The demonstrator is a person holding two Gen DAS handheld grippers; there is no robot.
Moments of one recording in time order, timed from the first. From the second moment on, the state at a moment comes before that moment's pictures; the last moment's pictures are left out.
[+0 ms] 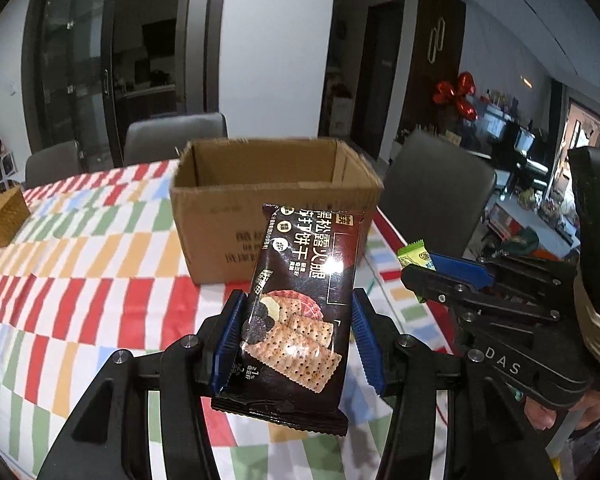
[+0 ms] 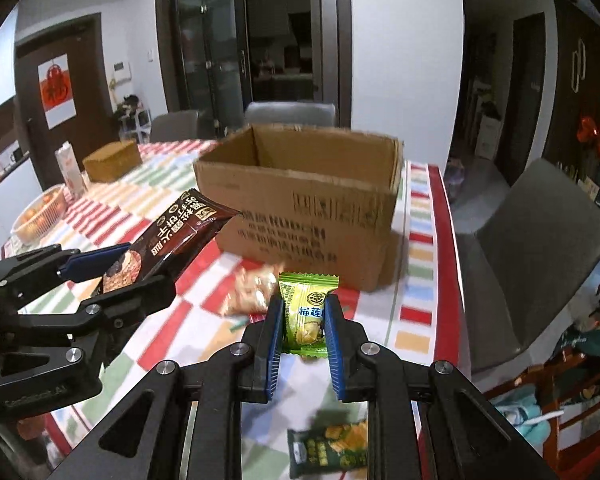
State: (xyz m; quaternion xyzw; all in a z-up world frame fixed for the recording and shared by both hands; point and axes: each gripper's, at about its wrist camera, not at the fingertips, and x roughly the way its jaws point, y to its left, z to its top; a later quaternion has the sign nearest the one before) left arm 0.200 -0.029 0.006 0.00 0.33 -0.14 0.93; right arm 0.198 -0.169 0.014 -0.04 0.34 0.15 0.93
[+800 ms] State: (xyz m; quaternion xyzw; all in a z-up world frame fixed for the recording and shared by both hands) left arm 0.282 0.002 0.071 0.02 0.27 -0.11 0.96; right arm 0.264 -0.146 0.088 -0.03 0.27 0.14 0.95
